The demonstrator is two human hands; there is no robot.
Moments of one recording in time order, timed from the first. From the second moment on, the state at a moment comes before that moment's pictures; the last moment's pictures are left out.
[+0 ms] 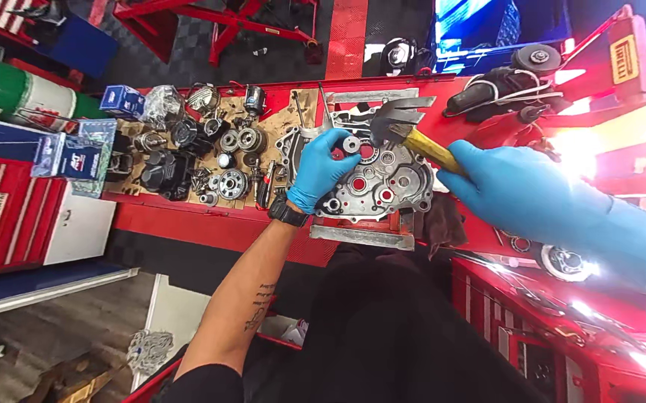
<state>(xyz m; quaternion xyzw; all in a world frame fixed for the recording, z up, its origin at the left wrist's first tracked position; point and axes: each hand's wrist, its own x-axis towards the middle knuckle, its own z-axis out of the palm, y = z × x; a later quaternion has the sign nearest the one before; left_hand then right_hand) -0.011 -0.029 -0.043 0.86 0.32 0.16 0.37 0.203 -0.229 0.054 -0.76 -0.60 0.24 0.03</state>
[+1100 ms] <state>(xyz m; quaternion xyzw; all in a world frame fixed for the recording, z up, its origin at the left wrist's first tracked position) 0.010 -0.023 -0.046 0.90 0.28 0.19 0.27 0.194 -0.201 0.052 -0.77 -0.60 0.24 0.01</state>
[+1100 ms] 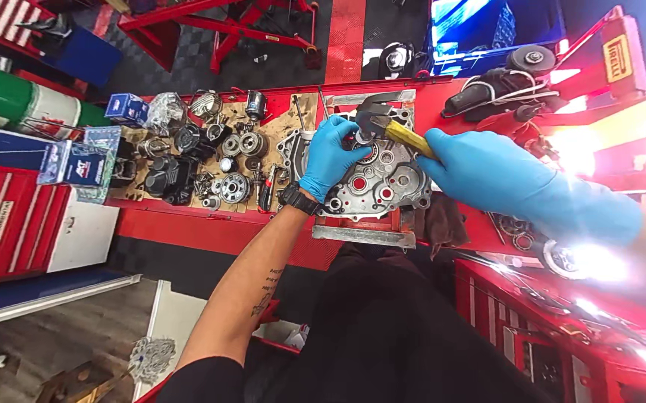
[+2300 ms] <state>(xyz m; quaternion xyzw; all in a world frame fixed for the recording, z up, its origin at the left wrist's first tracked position) 0.014 -0.022 -0.049 0.86 0.31 0.22 0.34 0.190 -0.187 0.053 -0.77 -0.60 0.23 -0.01</state>
